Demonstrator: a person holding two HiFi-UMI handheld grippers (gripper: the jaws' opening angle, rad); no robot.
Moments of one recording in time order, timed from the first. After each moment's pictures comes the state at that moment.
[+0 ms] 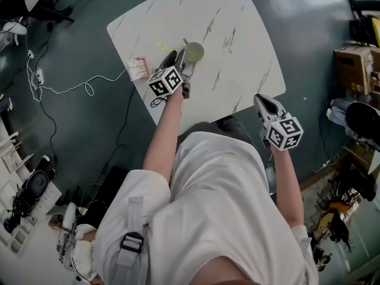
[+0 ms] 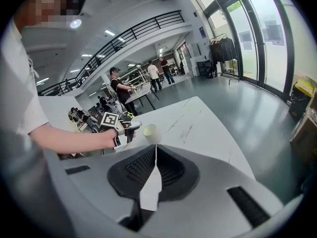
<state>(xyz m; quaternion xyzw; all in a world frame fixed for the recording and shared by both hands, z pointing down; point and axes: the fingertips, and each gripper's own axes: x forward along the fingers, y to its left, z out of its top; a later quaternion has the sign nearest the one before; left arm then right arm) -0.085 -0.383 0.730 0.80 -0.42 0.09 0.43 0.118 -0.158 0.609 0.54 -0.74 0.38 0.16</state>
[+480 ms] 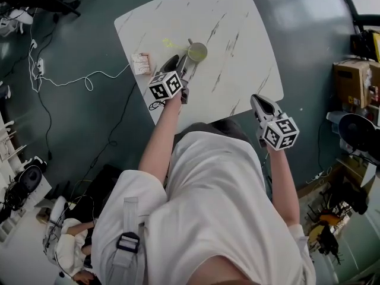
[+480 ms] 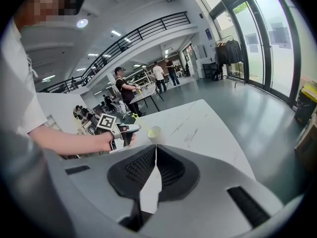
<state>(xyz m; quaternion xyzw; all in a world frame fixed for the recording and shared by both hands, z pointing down) -0.100 -0.359 0.715 0.80 -0.42 0.10 0.41 0.109 -0.166 0.603 0.52 -0.76 0.36 0.16</state>
